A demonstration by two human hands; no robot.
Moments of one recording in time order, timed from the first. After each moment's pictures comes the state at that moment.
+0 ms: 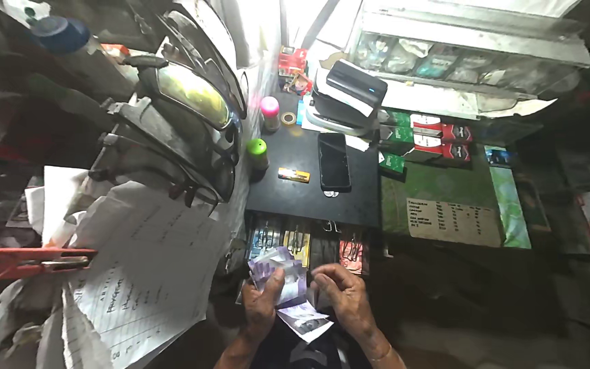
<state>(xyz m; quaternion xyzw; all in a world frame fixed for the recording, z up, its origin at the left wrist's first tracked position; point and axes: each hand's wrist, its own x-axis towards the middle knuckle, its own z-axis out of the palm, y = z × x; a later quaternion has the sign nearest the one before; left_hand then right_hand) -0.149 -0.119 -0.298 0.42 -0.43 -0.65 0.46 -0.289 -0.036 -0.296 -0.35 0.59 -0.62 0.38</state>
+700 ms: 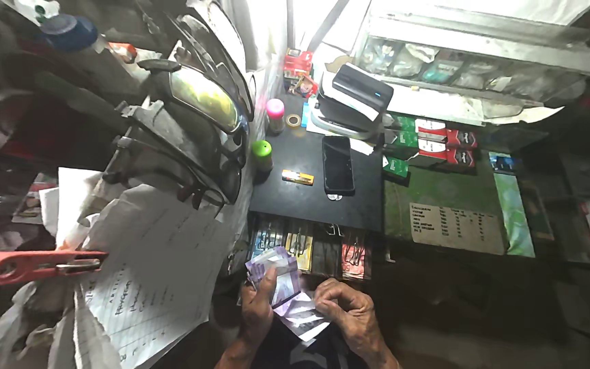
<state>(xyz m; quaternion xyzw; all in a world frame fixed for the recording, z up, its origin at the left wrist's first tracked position) -0.143 -0.124 -0.311 0.38 -0.39 -0.70 0.46 -0.290 -0.021 -0.307 -0.41 0.49 -0.66 0.39</state>
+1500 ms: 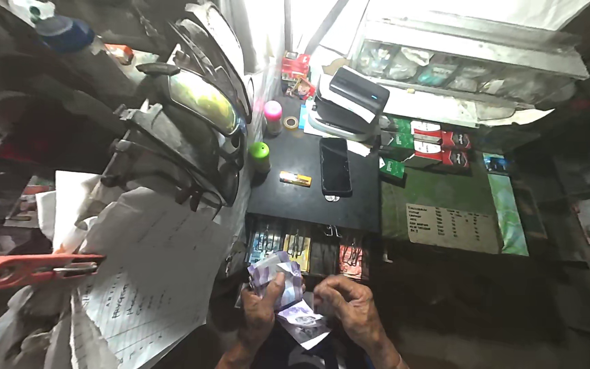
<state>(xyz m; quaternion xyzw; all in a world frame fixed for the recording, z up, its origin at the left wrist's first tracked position) -0.145 -0.118 -0.304 0.40 -0.42 -0.67 0.46 -0.299 -0.028 -0.292 -0.39 0.56 -0.62 0.39</state>
